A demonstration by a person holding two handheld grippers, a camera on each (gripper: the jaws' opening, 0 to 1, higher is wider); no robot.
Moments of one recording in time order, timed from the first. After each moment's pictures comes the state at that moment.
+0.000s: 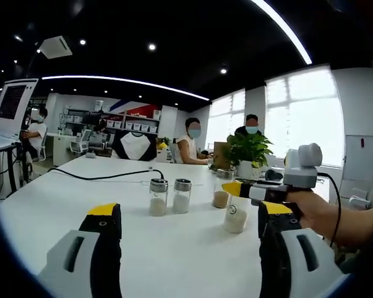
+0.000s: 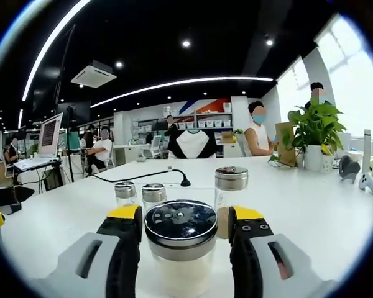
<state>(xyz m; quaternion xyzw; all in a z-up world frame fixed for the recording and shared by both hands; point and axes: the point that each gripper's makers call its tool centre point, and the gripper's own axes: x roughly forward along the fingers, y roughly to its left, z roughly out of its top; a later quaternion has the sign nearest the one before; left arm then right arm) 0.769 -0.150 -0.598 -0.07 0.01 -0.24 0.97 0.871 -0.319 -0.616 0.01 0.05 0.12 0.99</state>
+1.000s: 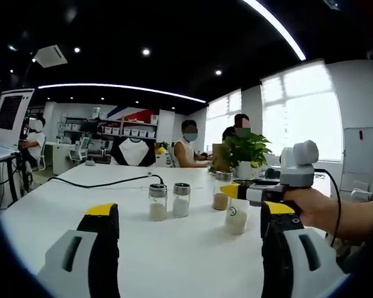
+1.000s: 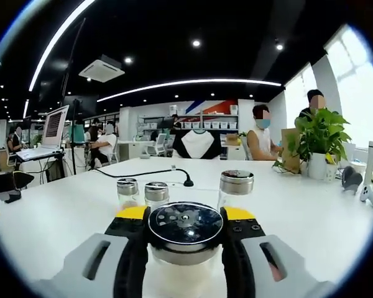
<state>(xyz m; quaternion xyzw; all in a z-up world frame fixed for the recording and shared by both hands) 0.767 -0.153 -0.593 -0.05 -0.01 -0.25 0.97 0.872 -0.314 -0.617 -0.02 0.05 0.13 0.99</state>
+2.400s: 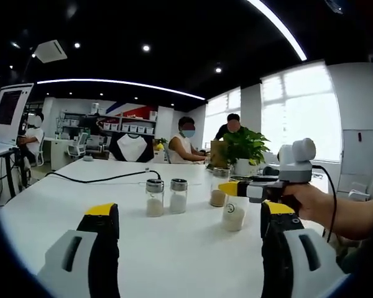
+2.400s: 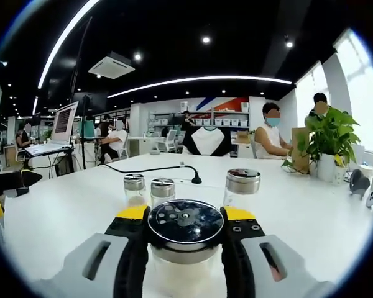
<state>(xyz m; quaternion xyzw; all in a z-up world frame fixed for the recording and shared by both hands) 0.766 -0.158 -0.598 -0.05 0.01 -0.25 0.97 0.870 -0.312 -0.619 -0.03 0.06 0.18 0.98</state>
